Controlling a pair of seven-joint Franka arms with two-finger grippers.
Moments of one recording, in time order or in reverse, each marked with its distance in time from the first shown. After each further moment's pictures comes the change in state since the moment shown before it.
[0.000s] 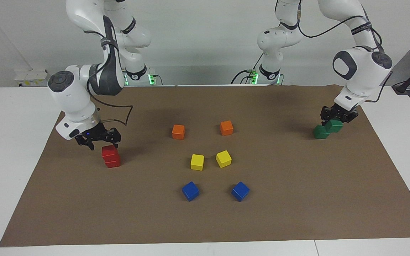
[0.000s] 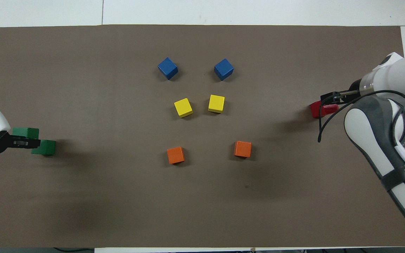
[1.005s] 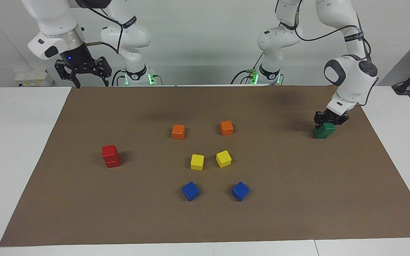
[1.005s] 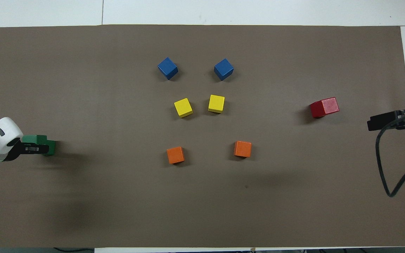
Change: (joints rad) left arm 0.013 0.030 0.000 -0.094 0.000 0.116 -0.062; right arm 0.013 -0.230 0.003 0.256 0.000 -0.579 0.016
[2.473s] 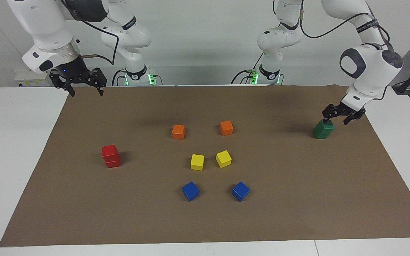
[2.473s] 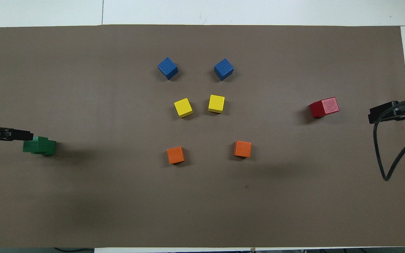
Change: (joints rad) left arm 0.000 0.004 0.000 0.276 0.000 -0.304 -0.008; right arm -0.003 0.061 -0.008 0.029 -0.040 -0.001 0.000
